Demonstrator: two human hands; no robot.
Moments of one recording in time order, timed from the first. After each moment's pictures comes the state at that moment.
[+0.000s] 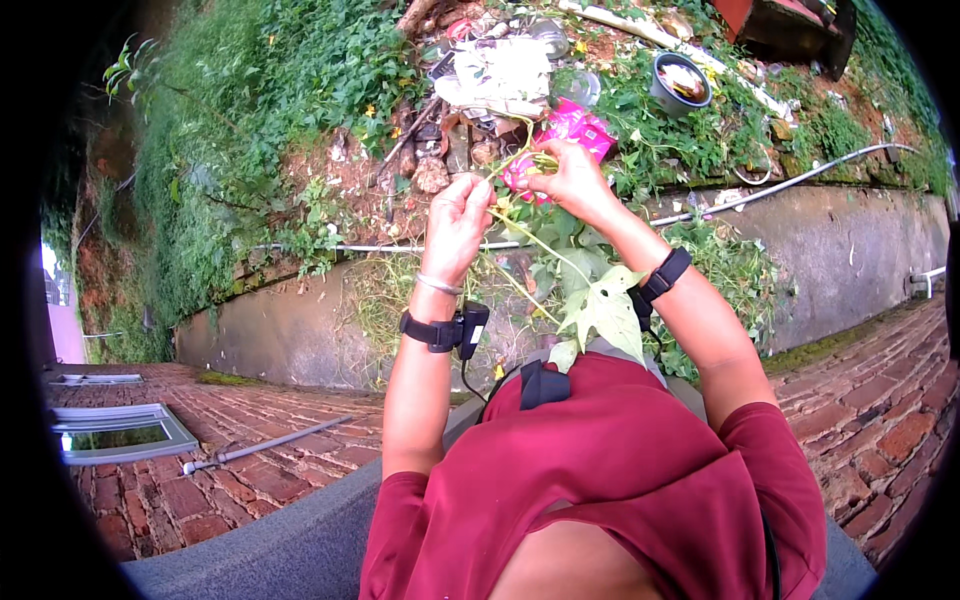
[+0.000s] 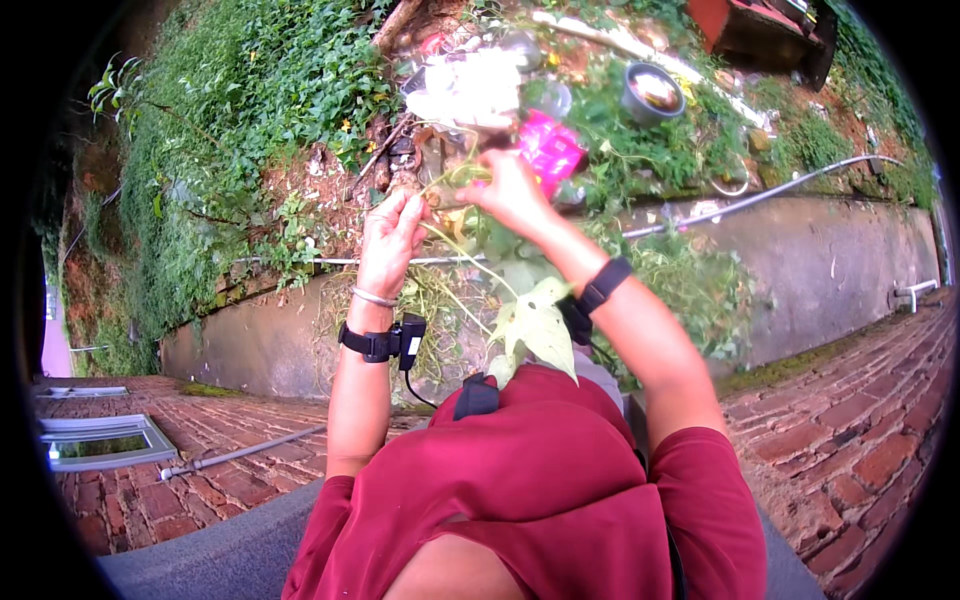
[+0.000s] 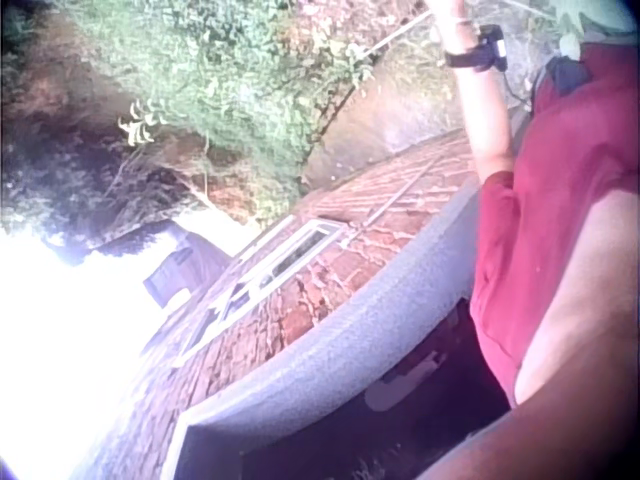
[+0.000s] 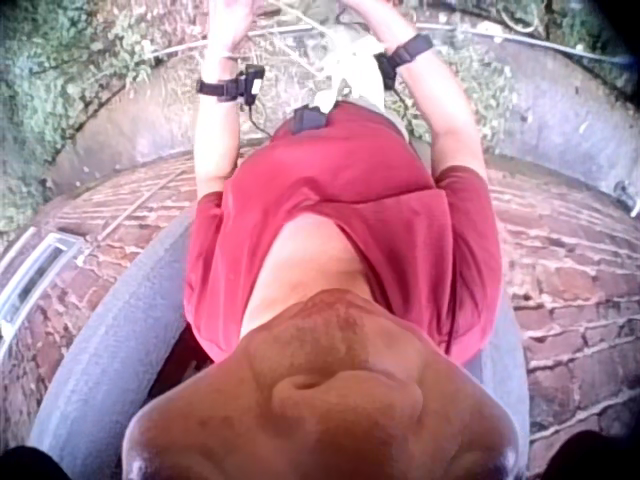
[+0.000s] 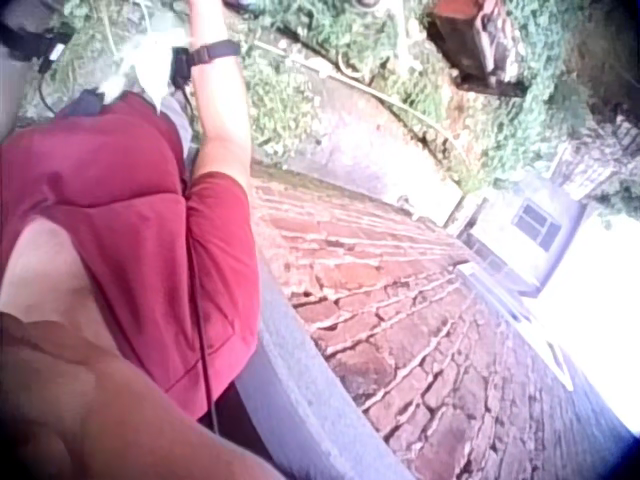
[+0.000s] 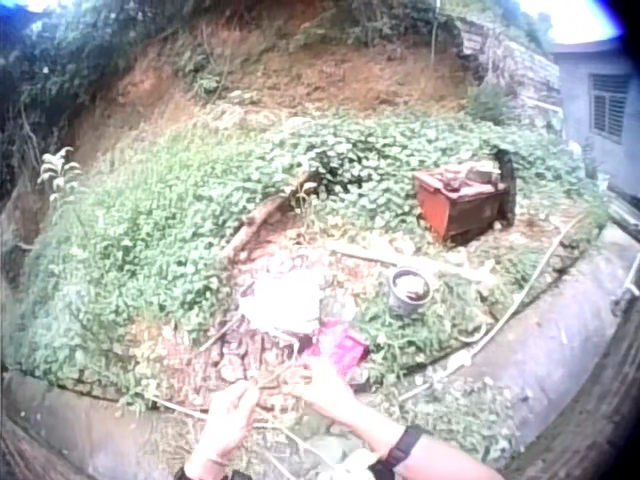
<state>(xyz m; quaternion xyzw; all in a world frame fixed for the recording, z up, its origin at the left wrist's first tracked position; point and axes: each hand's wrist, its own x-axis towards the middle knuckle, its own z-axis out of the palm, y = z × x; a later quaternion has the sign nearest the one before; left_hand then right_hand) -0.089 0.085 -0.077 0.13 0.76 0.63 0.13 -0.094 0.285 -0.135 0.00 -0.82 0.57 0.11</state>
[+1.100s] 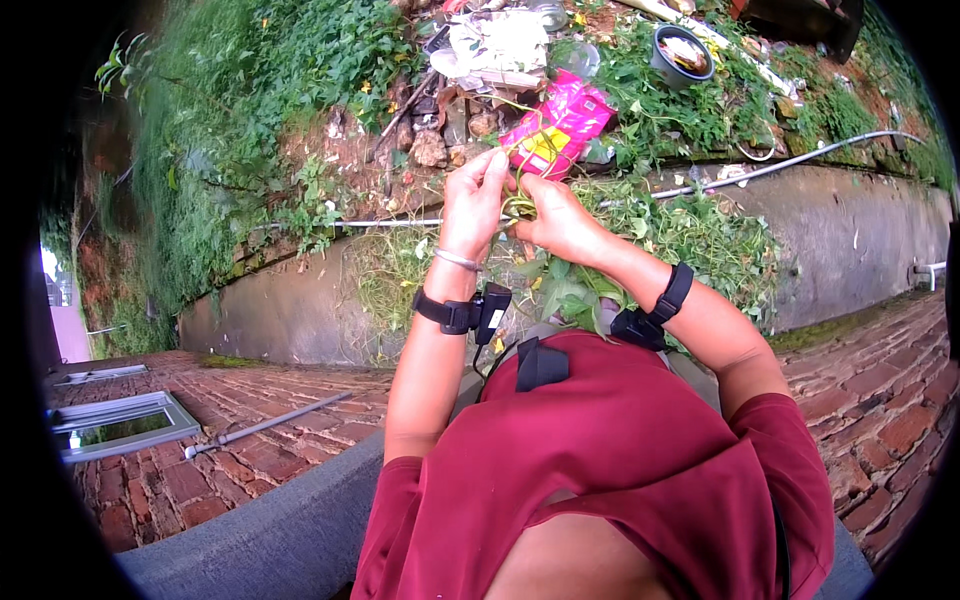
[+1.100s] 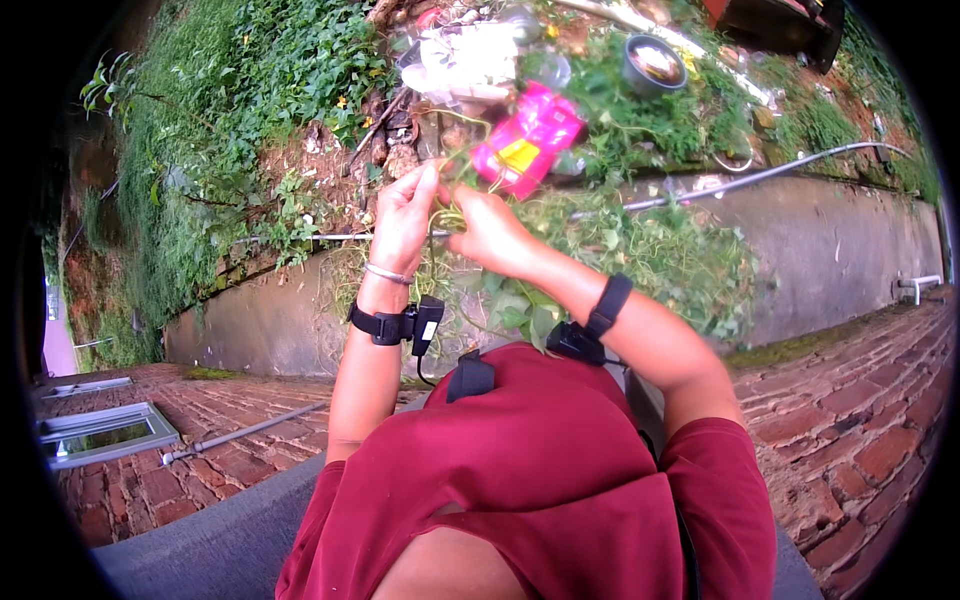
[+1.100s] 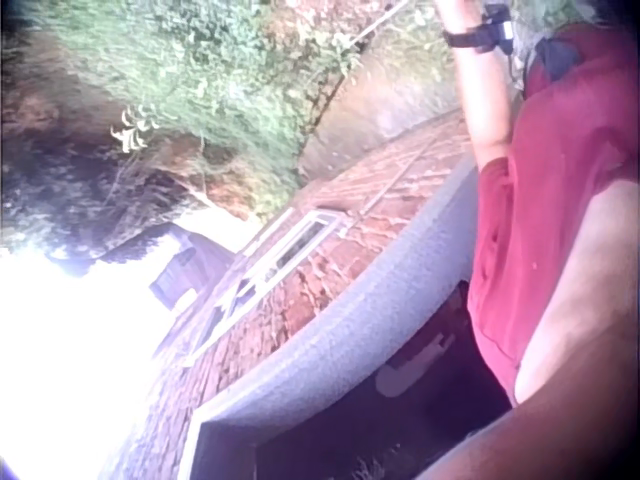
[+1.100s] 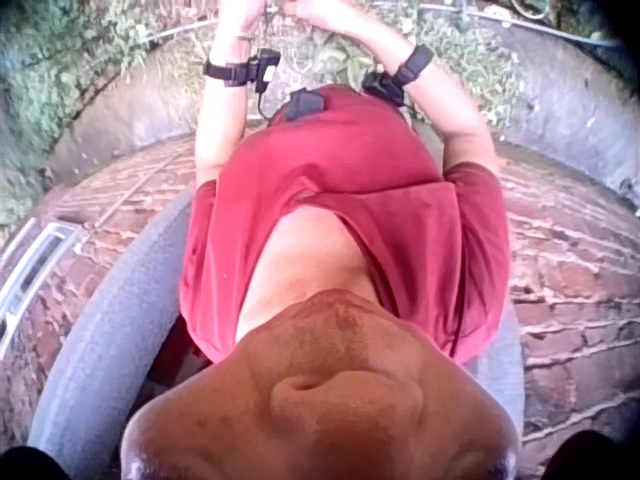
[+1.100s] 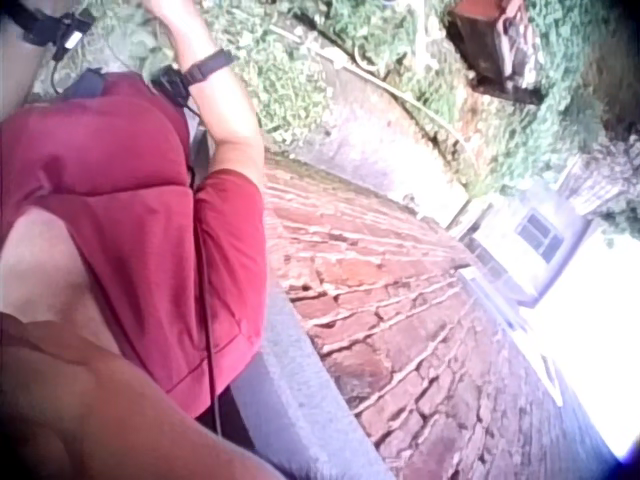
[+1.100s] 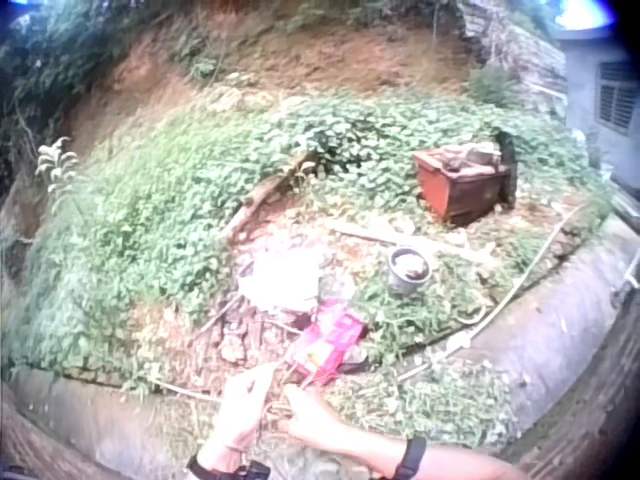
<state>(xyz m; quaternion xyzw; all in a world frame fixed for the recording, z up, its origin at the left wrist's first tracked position) -0.066 0.116 -0.096 0.10 0.74 0.65 0.12 -0.013 0.246 -0.126 0.11 -0.82 0.55 0.12</state>
